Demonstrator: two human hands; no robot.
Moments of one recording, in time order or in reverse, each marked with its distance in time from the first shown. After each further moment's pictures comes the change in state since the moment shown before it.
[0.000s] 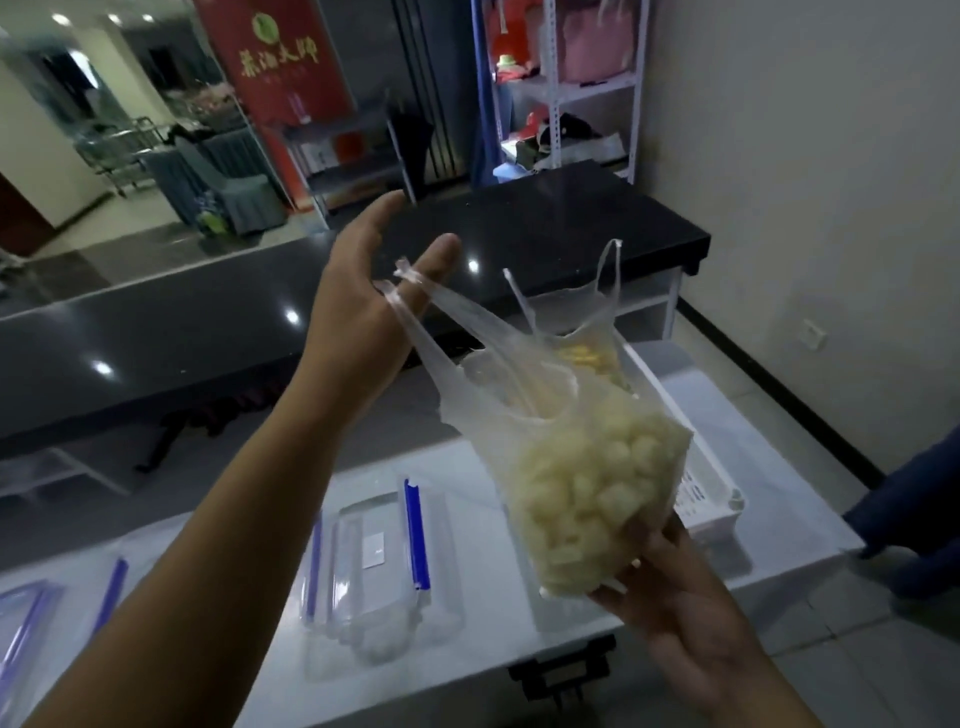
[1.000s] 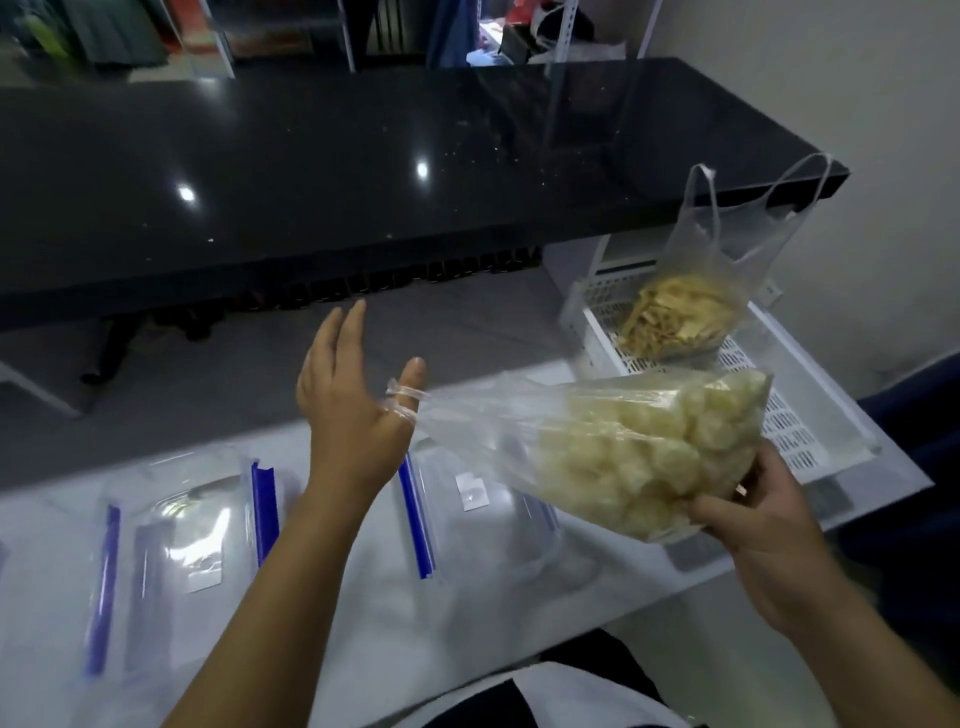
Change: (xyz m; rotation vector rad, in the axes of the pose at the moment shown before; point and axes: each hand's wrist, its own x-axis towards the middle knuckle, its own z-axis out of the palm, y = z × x) left_hand -0.072 -0.293 -0.118 0.193 0.039 -0.248; right_hand 0.056 0.118 0.074 -0.870 0.381 -0.294
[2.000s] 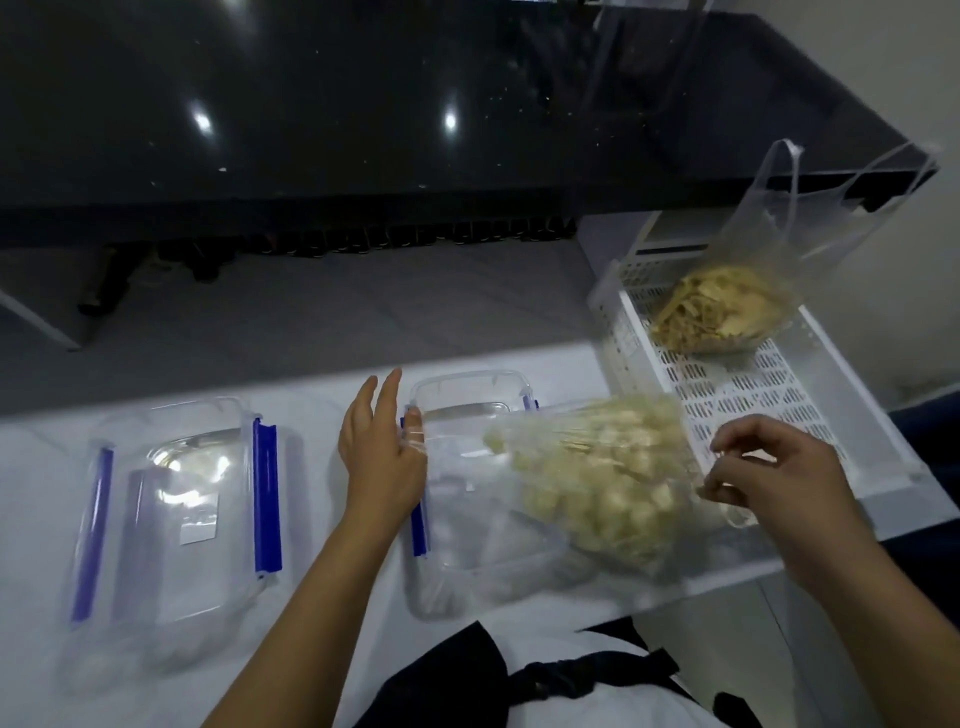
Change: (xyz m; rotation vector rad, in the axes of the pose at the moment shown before) left_hand -0.047 -0.070 0.055 -0.006 -0.182 -0.362; right_hand 0.044 -0.018 0.007 -0.340 0.024 0.030
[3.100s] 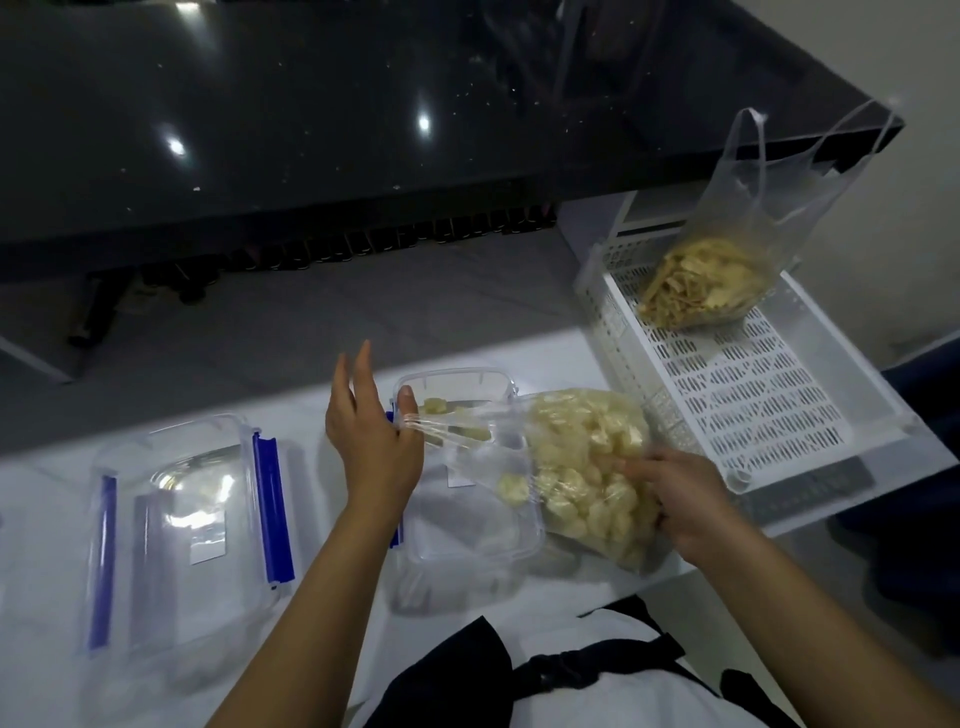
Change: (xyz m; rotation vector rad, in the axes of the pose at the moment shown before) left_hand 0.016 -0.002 0.003 -0.023 0.181 0.141; right_hand -0.001 0.049 0.065 0.150 -0.039 0.529
